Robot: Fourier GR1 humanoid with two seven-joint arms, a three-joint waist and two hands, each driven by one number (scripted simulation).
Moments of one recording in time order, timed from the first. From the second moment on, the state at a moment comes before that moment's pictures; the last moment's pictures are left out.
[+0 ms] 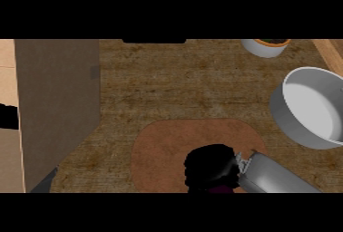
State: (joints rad) left arm -0.26 0.20 0.09 -1.57 0.14 0.11 0.10; right arm -0.51 -0.41 0.87 -1.43 0.88 0.33 -0.78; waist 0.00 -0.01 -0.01
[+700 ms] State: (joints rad) left arm -0.17 0.23 0.20 -1.62 0.14 0.12 0.15; right arm 0.13 -0.68 0.59 -1.95 0.81 -0.05 -0.52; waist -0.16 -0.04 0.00
